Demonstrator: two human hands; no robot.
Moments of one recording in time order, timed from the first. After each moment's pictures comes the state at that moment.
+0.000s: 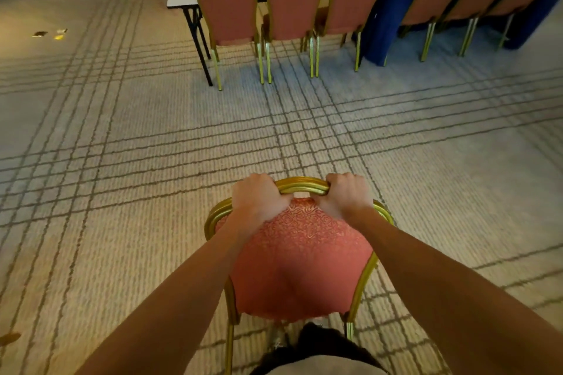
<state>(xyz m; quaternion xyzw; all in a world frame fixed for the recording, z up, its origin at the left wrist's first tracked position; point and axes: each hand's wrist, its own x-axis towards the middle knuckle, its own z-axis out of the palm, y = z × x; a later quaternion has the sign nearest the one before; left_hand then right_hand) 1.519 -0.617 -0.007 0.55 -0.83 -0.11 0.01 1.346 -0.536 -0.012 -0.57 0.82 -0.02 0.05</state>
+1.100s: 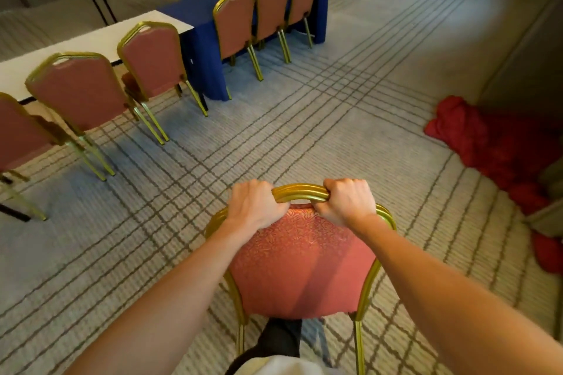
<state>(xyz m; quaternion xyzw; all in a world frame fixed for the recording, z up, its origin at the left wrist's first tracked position) 0.991 -0.684 0.001 0.19 -0.98 -0.06 0.04 0.896 -0.501 0.001 -0.35 0.94 -0.04 0.00</state>
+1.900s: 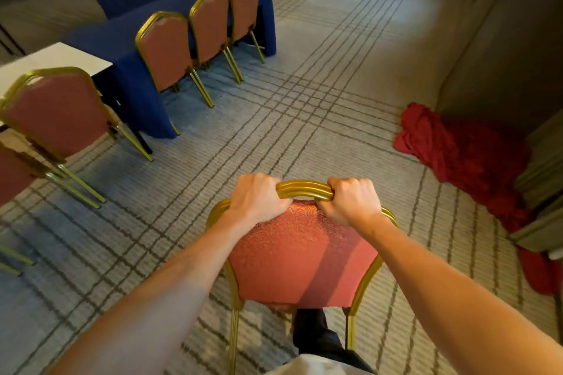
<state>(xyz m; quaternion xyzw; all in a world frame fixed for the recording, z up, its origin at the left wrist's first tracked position) 0.579 -0.783 0.004 -0.01 -0.99 -0.09 0.05 0.530 -0.571 -0.003 -0.24 0.97 -0.05 -0.02</state>
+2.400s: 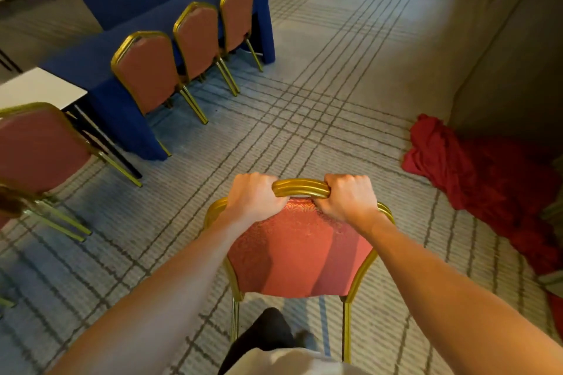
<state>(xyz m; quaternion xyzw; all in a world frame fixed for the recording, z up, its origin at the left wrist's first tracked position) 0.315 -0.775 0.009 0.02 -0.99 -0.10 0.04 0.257 -0.565 -0.004 -0.26 0.96 -0.07 -0.02</state>
